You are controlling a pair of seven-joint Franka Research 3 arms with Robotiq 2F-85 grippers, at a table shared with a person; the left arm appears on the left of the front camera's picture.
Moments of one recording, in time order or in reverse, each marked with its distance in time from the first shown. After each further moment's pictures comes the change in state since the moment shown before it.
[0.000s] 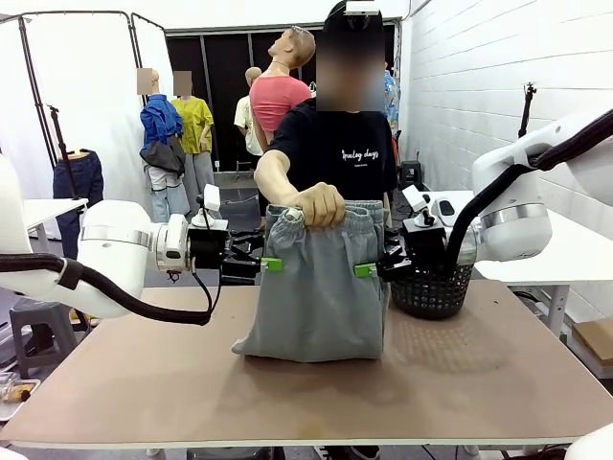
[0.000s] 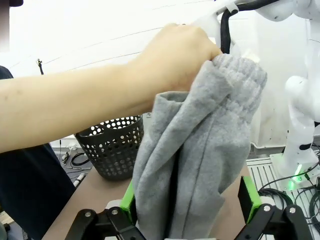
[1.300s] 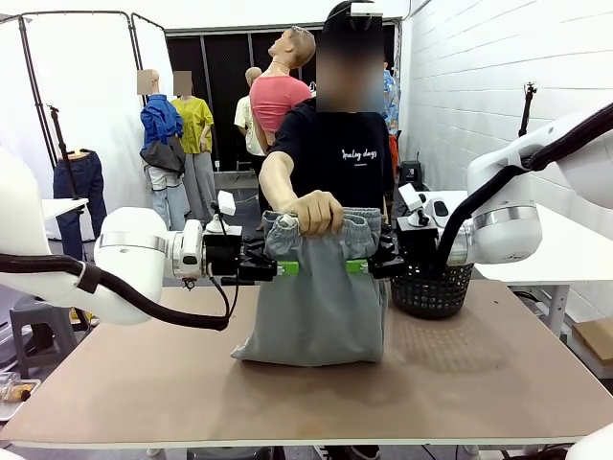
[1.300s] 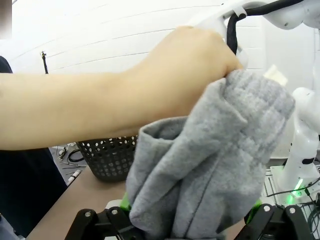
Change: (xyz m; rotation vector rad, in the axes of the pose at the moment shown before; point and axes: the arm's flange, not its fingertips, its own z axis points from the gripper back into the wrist) left arm -0.009 -0.004 -0.029 0.030 -0.026 0.068; right arm -0.002 -0.005 -0.012 -0.009 -0.079 0.031
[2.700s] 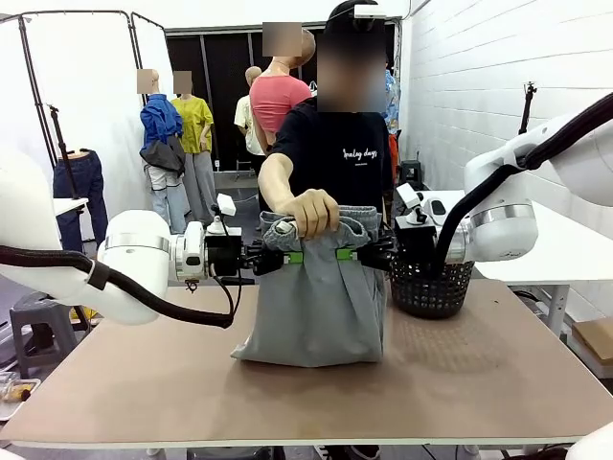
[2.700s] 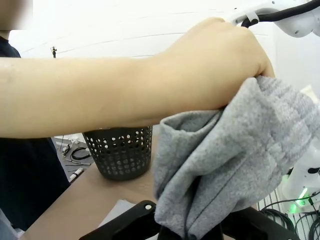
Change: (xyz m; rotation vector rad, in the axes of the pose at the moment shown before) left arm -0.011 0.014 0.002 0.041 -0.034 0.048; right arm 0.001 -0.014 -0.001 0.019 0.024 -0.025
